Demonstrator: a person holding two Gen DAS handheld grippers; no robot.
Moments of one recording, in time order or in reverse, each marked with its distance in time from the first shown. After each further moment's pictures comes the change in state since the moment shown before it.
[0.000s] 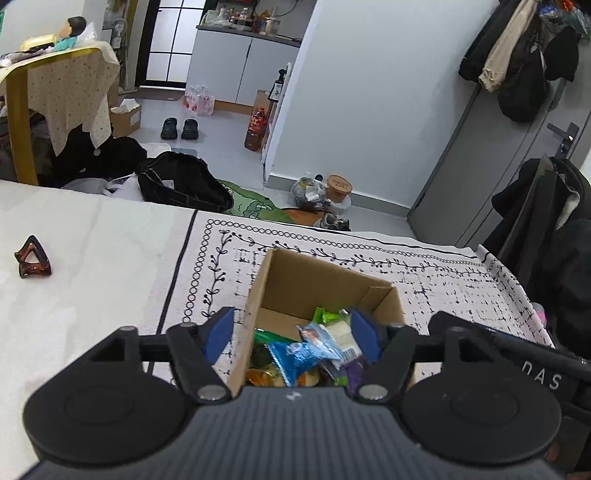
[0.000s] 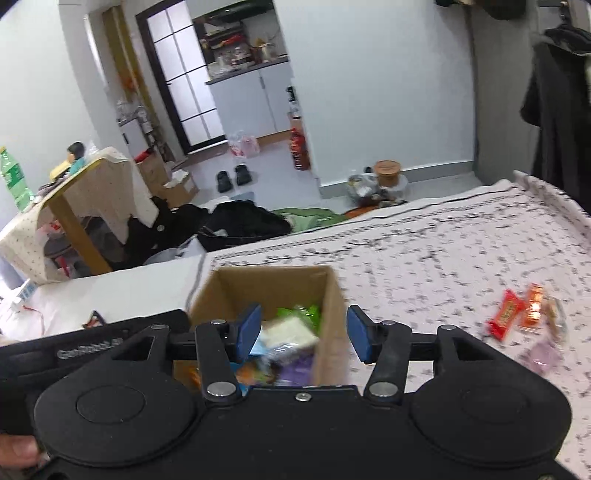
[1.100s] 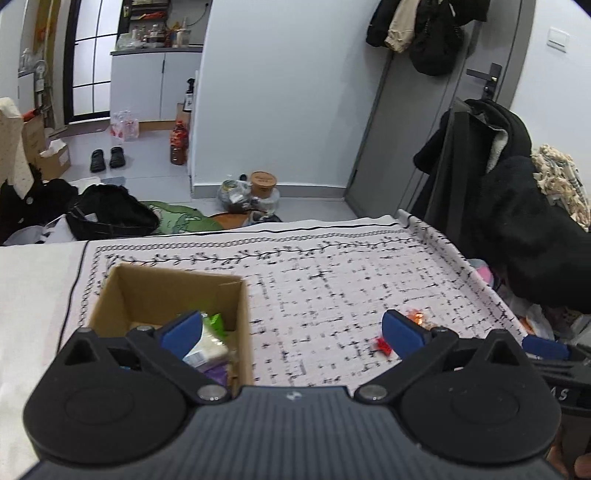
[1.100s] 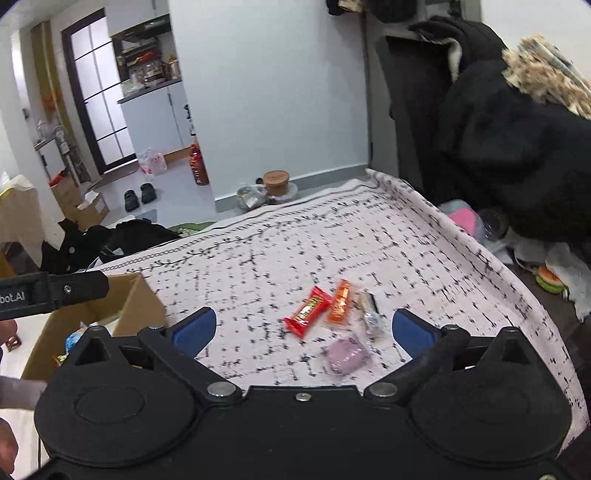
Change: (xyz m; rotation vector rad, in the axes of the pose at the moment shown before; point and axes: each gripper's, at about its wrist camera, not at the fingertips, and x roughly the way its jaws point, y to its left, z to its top) left arm 0.010 -0.137 -0.019 0.211 -0.001 -0.129; right arm -0.058 -0.148 -0.016 0.085 -0.035 -0.253
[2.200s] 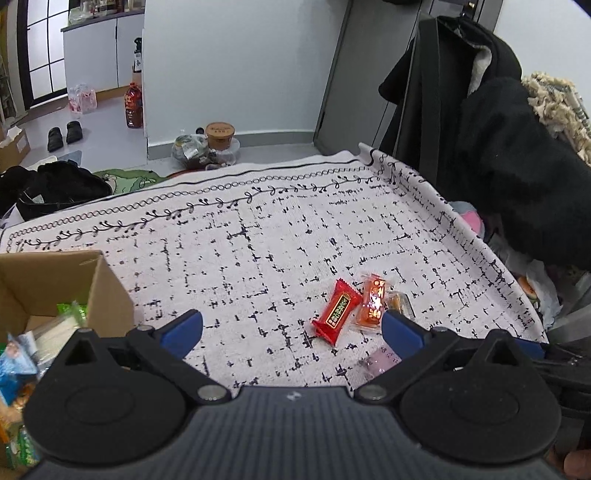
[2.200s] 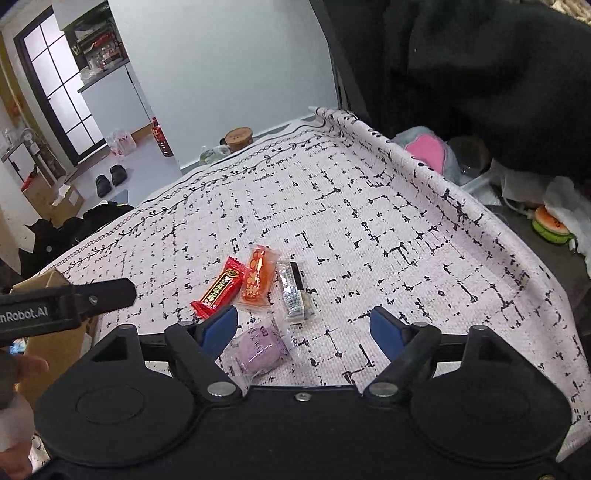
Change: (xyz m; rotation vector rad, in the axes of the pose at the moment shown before) left arm 0.113 -0.091 -0.011 0.077 0.181 -0.037; right arm 0.080 -0.090 -0.006 0.110 0.162 -0.007
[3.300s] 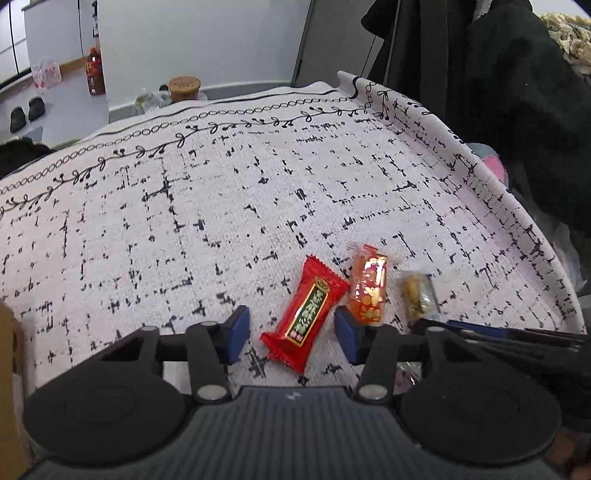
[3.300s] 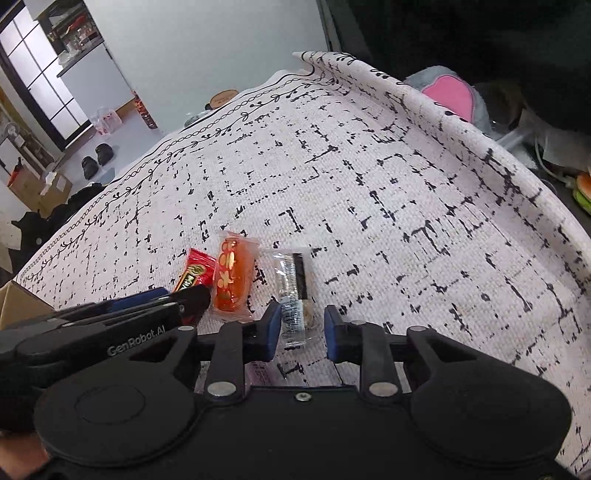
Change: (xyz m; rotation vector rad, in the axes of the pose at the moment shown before) left arm 0.117 -0.033 -0.005 0.053 0.124 -0.048; right arm 0.071 -0.011 0.013 0.055 0.137 0.002
